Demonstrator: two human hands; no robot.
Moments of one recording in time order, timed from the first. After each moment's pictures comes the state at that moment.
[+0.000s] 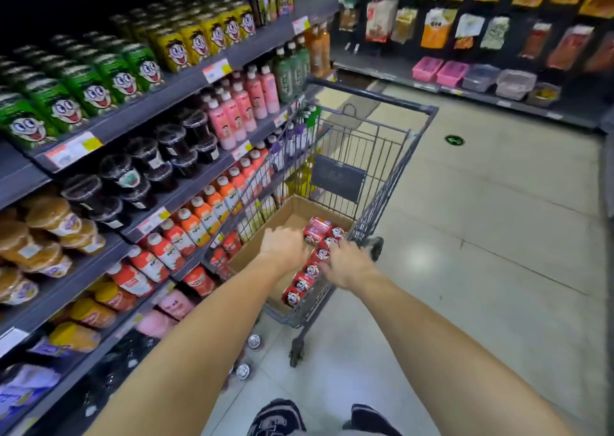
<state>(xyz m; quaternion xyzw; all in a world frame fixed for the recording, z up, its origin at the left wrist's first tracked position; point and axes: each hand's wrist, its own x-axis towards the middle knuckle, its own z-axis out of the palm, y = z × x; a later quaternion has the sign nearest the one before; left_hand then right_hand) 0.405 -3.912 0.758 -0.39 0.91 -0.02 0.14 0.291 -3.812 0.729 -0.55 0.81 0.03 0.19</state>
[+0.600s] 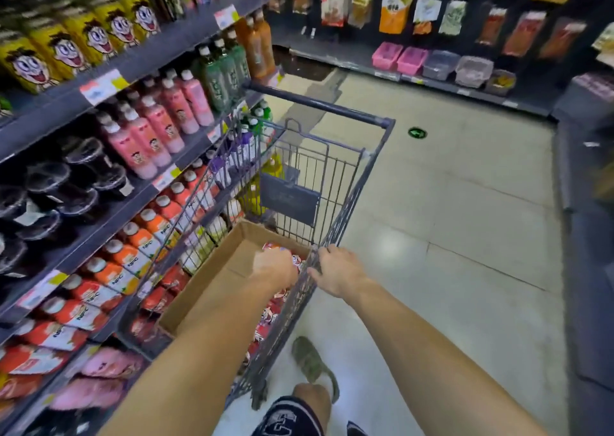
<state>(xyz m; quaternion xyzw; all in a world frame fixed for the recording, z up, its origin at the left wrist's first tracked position) 0.220 -3.988 0.692 -0.39 0.89 0.06 0.22 0.116 -3.882 0.706 -0.52 0.83 0.02 0.21</state>
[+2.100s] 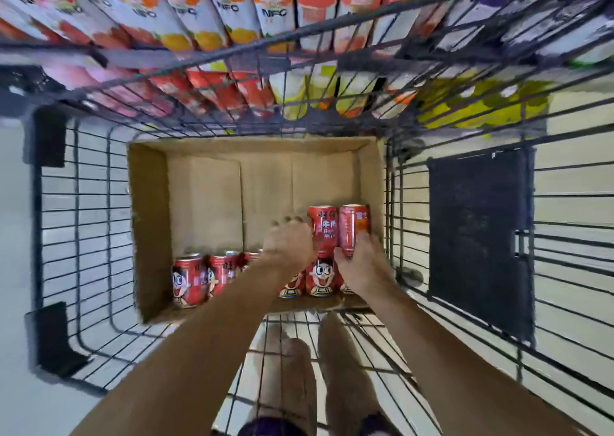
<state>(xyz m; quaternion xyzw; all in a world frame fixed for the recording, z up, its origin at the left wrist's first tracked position) 0.209 -4.147 0.377 -0.73 0.53 0.37 0.22 0.067 -4.168 0.395 -0.60 0.65 0.19 0.43</state>
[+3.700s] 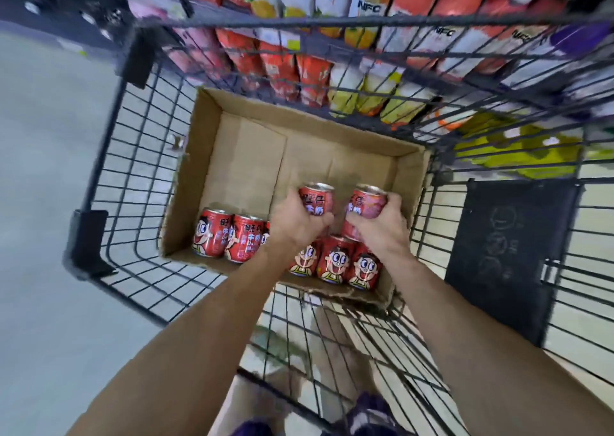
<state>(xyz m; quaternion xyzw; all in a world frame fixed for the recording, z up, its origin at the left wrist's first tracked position) 0.232 -4.103 0.401 -0.88 0.16 0.42 -0.18 0.104 -4.197 0.414 -0.58 0.66 0.08 0.47</state>
